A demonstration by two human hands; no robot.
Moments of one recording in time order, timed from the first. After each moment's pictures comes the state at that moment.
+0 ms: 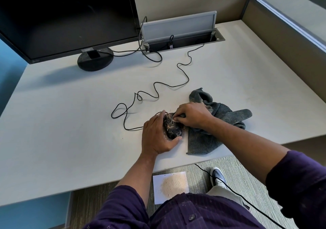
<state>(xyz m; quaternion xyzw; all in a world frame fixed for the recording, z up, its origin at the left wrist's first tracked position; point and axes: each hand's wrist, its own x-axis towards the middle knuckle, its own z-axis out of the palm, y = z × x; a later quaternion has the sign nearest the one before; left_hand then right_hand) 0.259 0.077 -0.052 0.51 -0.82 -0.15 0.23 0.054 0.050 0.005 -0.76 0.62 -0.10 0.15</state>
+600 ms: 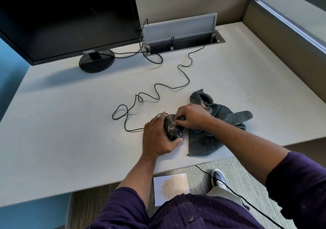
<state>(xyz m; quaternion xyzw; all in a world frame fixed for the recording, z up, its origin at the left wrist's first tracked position) 0.258 0.078 -0.052 0.51 -0.81 -0.15 0.23 0.052 0.048 0.007 -0.79 0.59 -0.10 0.14</state>
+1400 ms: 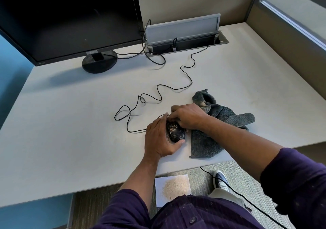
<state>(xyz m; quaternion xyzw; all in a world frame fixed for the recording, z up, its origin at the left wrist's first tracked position) 0.258 0.076 -0.051 0.51 -0.82 -0.16 0.22 0.075 0.032 0.012 -0.84 0.53 -0.01 0.07</state>
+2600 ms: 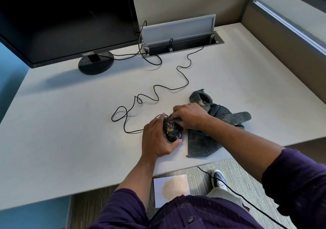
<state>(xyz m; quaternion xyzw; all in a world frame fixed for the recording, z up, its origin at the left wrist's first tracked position) 0.257 0.077 -0.048 0.51 -0.82 -0.15 0.22 0.059 0.045 0.016 -0.86 0.50 -0.05 0.04</state>
